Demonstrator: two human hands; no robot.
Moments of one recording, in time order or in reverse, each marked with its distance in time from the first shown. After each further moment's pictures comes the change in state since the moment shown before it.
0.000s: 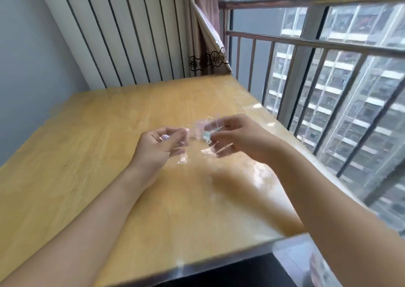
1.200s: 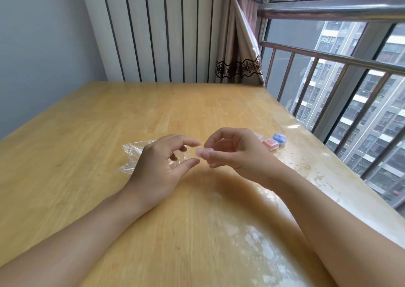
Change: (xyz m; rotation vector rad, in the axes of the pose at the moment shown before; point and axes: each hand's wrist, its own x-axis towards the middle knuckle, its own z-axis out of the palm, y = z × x) left_hand 0.035 -0.049 -0.055 0.619 0.084 0.524; right_hand 0.090 0.031 0.049 -0.164 -0.124 -0.277
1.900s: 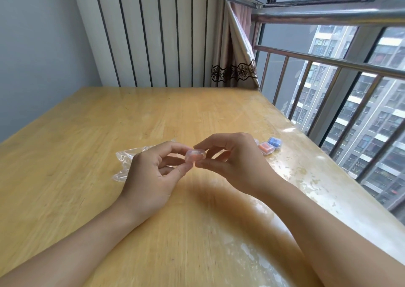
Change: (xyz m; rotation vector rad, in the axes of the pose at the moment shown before) left_hand -0.005 0.013 0.003 -0.386 0.017 -0.225; right_hand -0.004 -0.006 0.006 -0.386 0.140 -0.263
